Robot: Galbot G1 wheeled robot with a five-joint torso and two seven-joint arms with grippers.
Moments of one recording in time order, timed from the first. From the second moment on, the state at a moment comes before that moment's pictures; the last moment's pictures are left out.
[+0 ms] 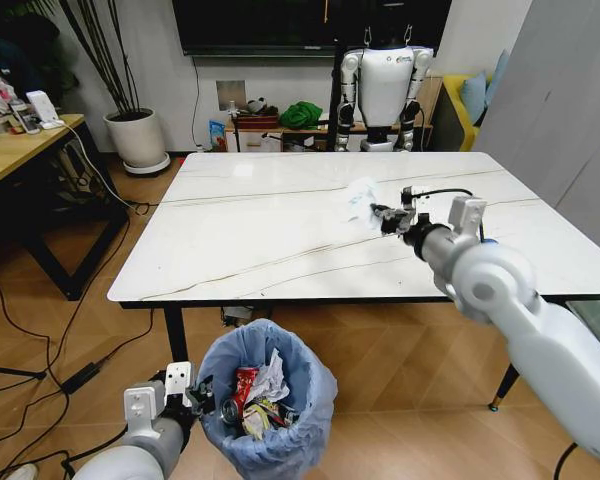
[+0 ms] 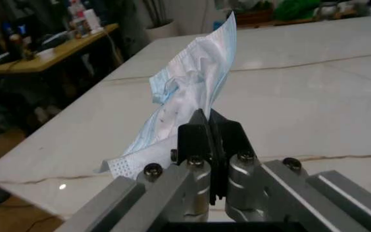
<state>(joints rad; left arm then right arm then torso) 1.65 -1.08 -0.39 -2.43 -0.85 0.74 -0.66 -0.80 0.81 0.22 2.21 1.28 -0.60 0.40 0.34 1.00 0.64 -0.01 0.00</state>
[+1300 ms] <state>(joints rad) 1.66 -1.08 -0.40 -2.46 -0.85 0.74 -0.67 -1.22 0.75 0.17 2.44 0.91 -0.61 -0.03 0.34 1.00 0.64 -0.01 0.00</state>
